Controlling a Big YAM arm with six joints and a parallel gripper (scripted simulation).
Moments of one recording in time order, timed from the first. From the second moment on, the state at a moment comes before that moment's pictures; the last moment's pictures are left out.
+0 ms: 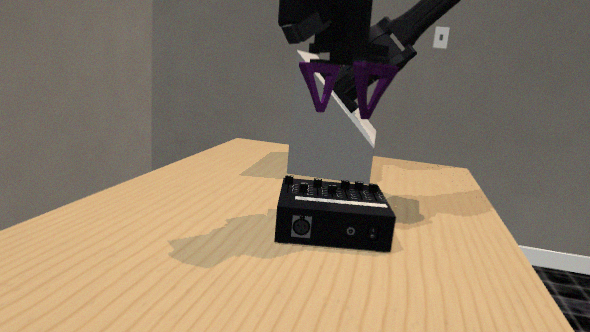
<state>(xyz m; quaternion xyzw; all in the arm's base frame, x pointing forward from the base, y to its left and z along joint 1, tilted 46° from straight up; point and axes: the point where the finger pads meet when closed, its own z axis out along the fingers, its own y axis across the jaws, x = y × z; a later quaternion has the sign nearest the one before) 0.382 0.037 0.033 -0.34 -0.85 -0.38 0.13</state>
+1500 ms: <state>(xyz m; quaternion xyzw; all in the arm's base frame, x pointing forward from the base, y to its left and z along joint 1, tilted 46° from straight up) 0.405 0.070 0.005 -0.36 -0.85 -0.36 0.13</state>
